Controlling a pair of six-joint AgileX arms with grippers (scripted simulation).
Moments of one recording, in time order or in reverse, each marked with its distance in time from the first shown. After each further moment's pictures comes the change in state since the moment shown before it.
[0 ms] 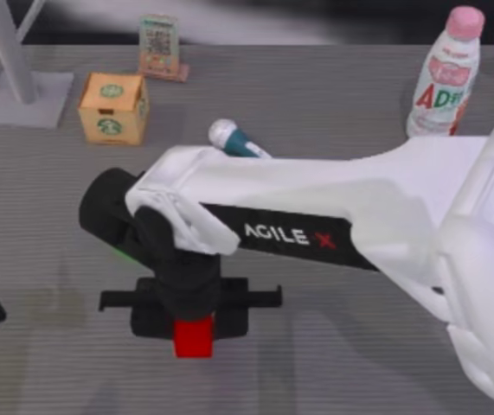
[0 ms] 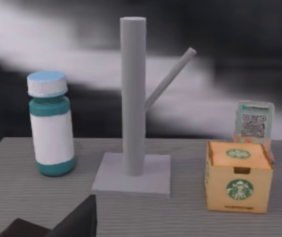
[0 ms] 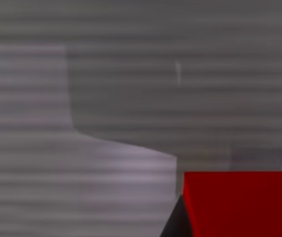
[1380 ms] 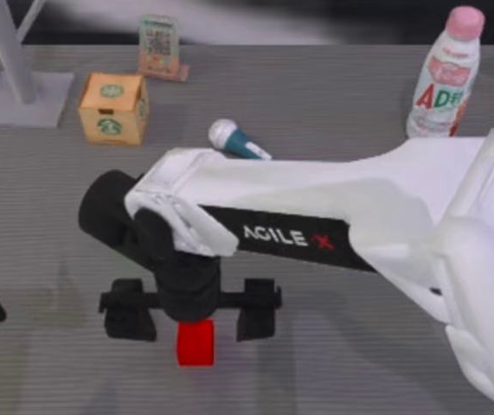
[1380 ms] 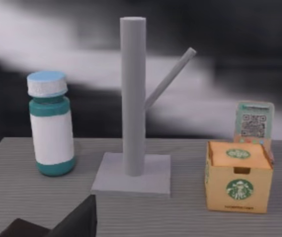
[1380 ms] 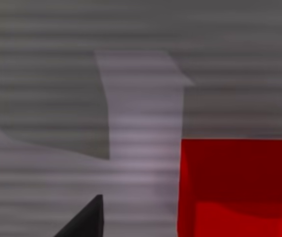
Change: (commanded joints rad) left arm 0.000 0.000 0.000 0.000 0.000 0.000; right arm 0.000 0.000 0.000 0.000 0.000 0.000
